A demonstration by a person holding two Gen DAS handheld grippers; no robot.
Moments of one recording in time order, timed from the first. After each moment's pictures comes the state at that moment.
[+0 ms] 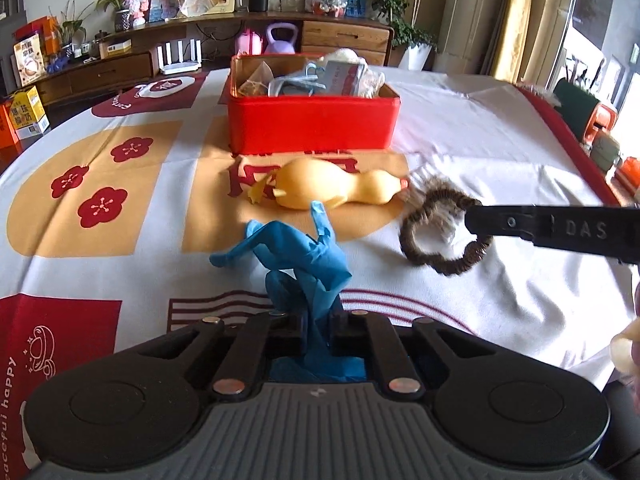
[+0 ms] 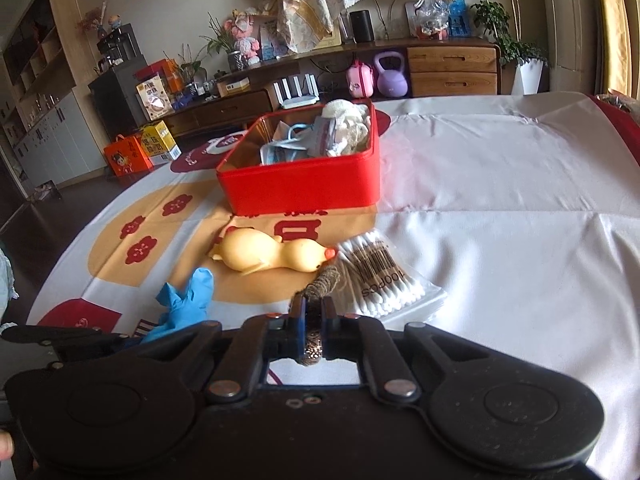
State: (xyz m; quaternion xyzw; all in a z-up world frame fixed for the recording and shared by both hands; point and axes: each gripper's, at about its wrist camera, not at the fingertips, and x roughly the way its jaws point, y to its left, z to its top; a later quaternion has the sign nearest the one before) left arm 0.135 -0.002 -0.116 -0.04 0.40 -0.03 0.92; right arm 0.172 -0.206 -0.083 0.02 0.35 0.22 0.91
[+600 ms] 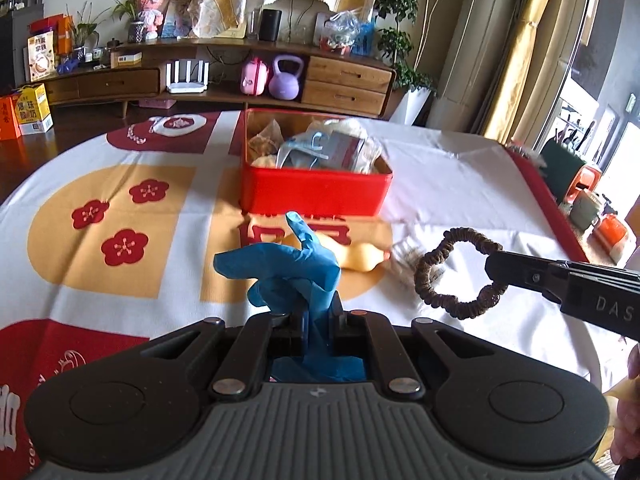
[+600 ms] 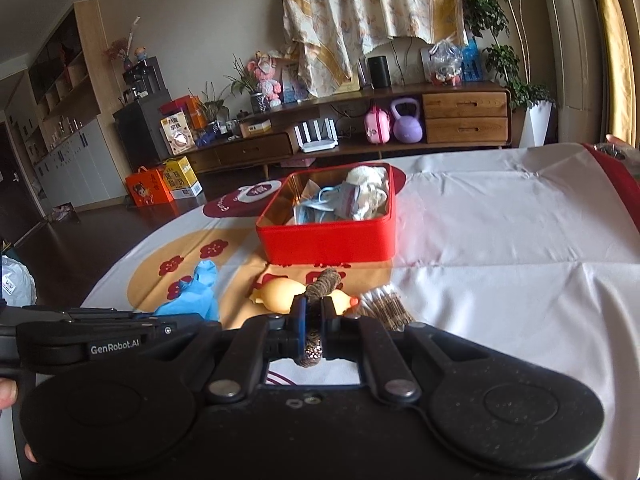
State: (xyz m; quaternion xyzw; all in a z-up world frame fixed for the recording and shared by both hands) left arm 0.125 0.014 -0.056 -0.09 0.36 -0.03 0.93; right arm 0.139 -0.212 -0.030 0.03 0.29 0.25 0.92
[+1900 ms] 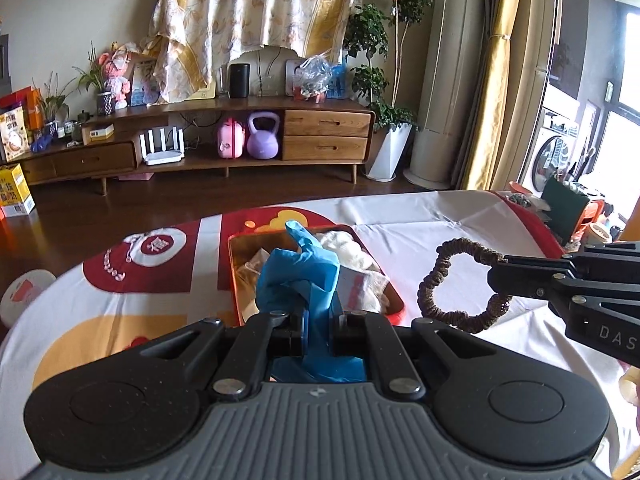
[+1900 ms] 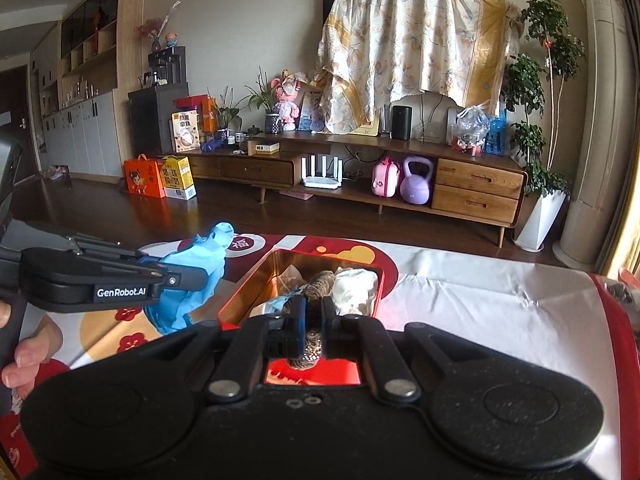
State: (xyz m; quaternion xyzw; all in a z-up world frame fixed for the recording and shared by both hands) left arm 0.246 0.028 0.012 -0.02 0.30 -0.06 0.95; right arm 0.232 -0.178 0.023 -0.08 0.23 0.26 0.93
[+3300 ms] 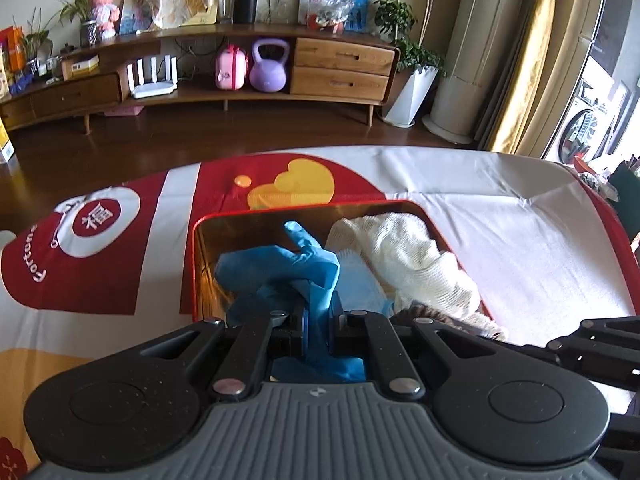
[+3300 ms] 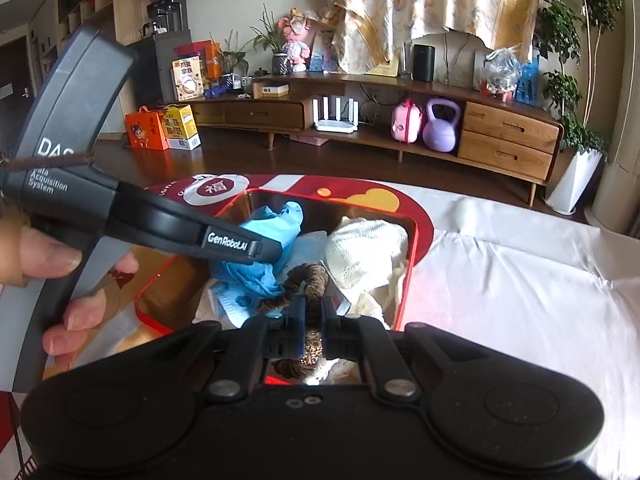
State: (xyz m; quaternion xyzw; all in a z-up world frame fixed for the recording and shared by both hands) left arm 0.419 0.042 -0.083 -0.05 0.40 -0.06 0.92; right arm 0.342 -0.139 -0.063 -0.09 0.31 0.28 0.90
